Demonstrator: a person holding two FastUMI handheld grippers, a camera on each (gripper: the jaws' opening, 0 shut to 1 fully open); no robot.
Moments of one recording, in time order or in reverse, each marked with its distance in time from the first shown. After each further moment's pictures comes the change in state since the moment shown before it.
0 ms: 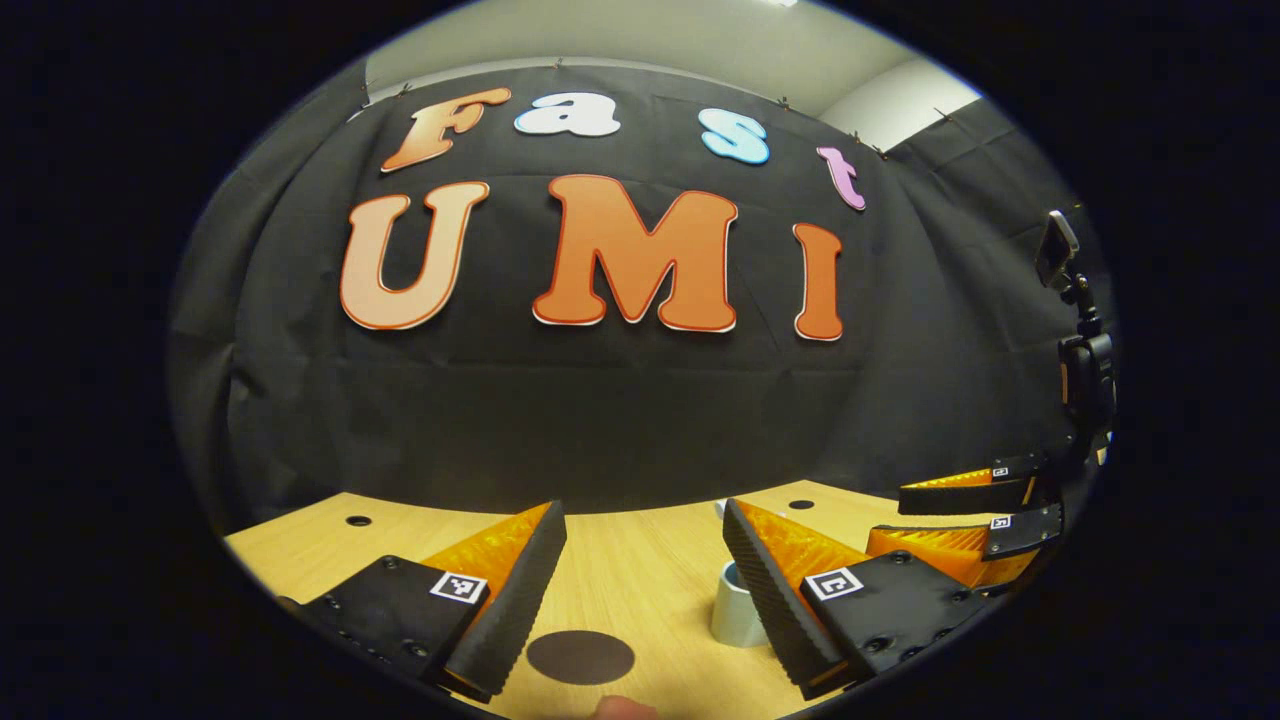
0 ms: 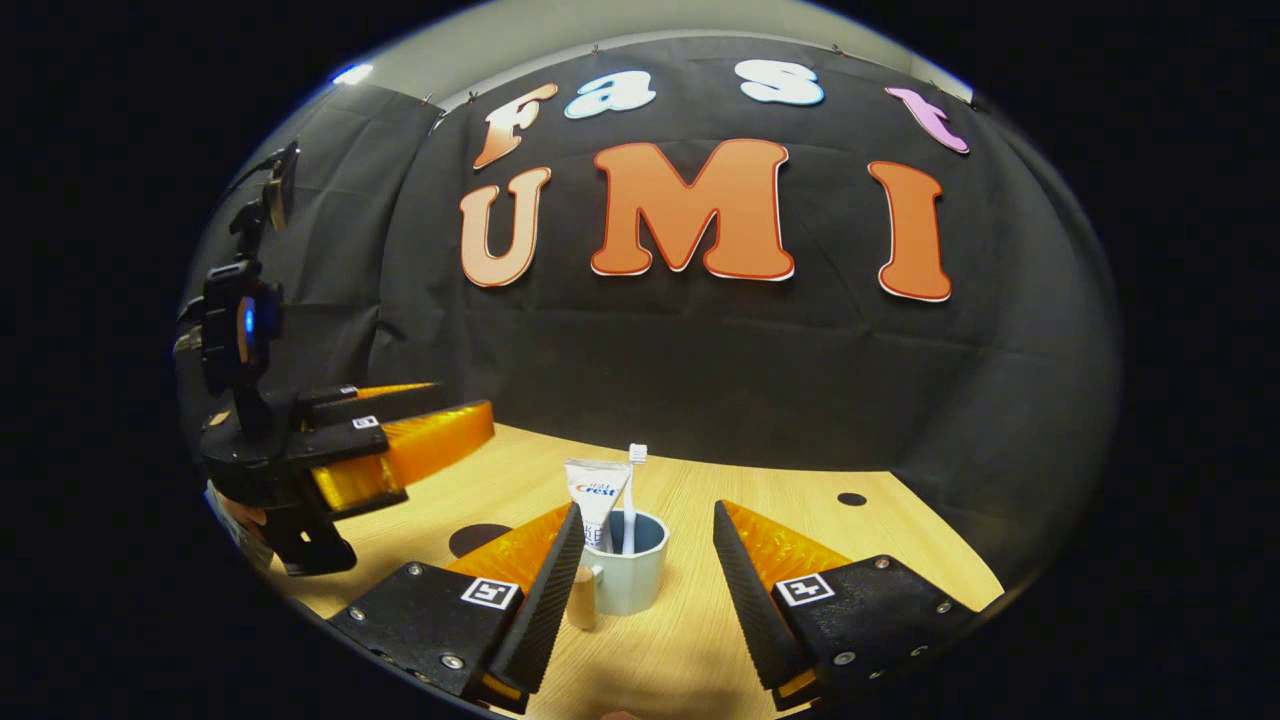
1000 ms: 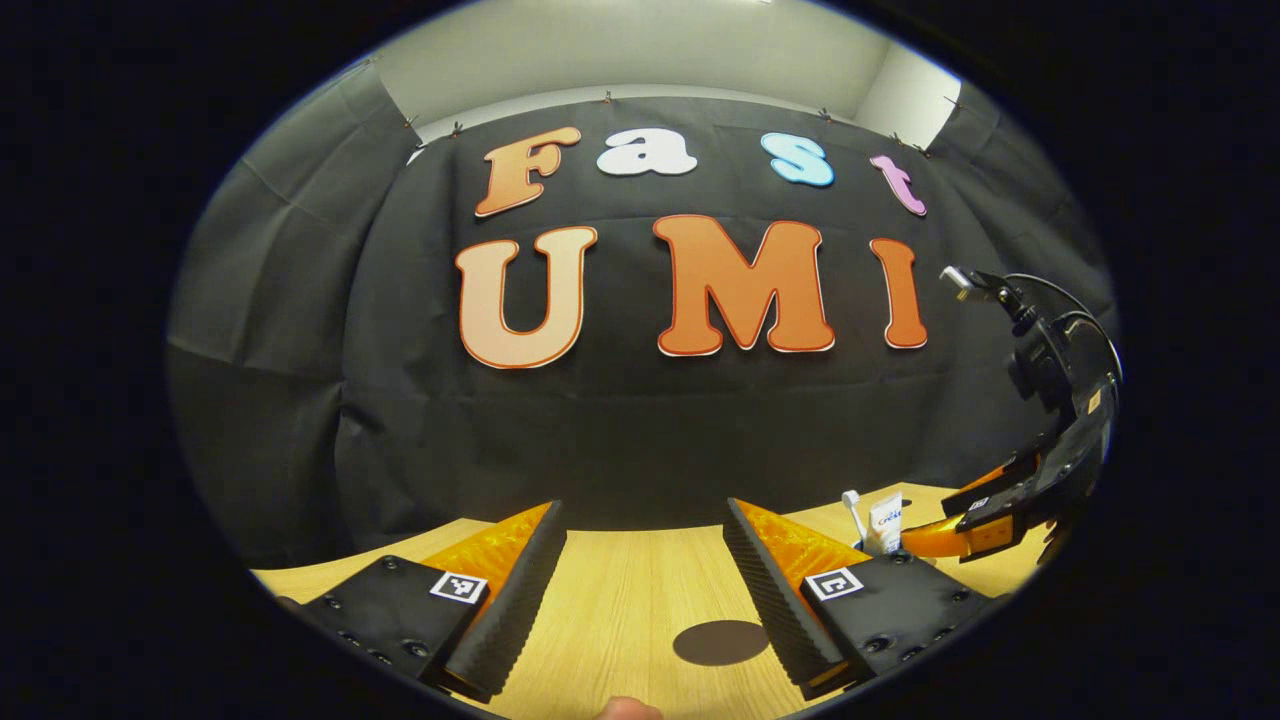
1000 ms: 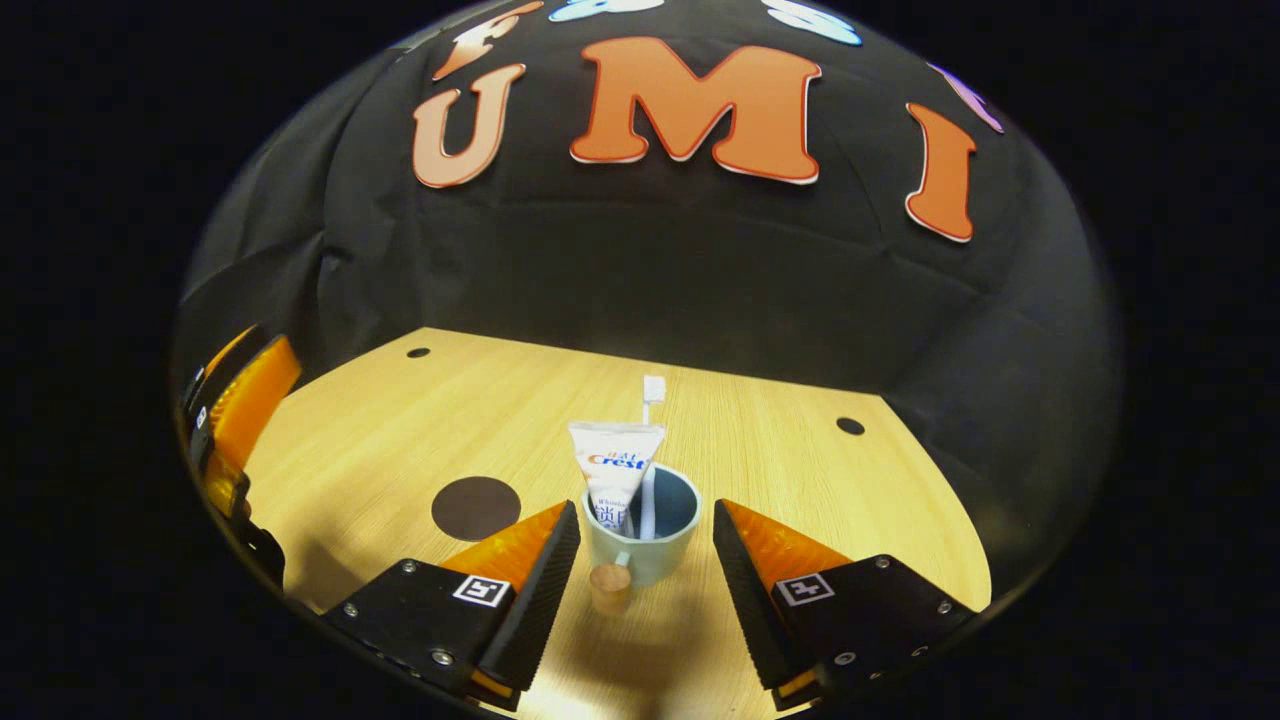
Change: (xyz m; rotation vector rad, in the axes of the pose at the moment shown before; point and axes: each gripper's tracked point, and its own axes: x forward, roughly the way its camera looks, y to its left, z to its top) left arm -0.069 0.104 0.012 0.073 -0.075 0.251; right arm 0.041 0.015 -0.040 0.009 0.402 -0.115
